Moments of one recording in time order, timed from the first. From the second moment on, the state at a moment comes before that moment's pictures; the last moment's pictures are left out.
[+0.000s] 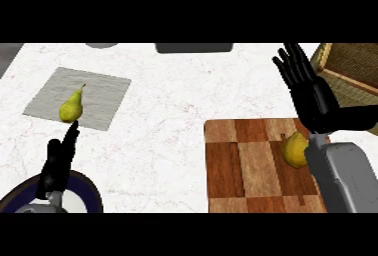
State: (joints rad) left arm -0.02 0.34 -0.10 -1.32 0.04 0.26 0.14; right arm -0.42 -0.22 0.02 -1.43 -0.24 0.07 -0.11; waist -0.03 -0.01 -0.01
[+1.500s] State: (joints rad) left arm -0.01 0.20 -0.11 -1.65 0.14 0.26 -0.04; right arm 0.29 -0.03 -0.05 -1.72 0.71 -0.77 0.41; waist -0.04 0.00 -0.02
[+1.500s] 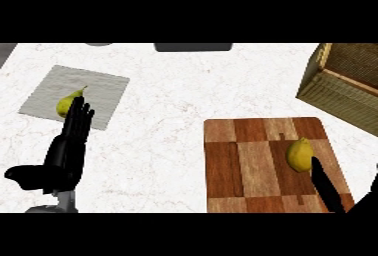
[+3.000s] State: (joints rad) left arm -0.02 0.17 -0.13 -1.66 0.13 0.24 -0.01; right arm 0.05 0.00 0.18 -2.26 1.17 0.08 1.23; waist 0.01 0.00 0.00
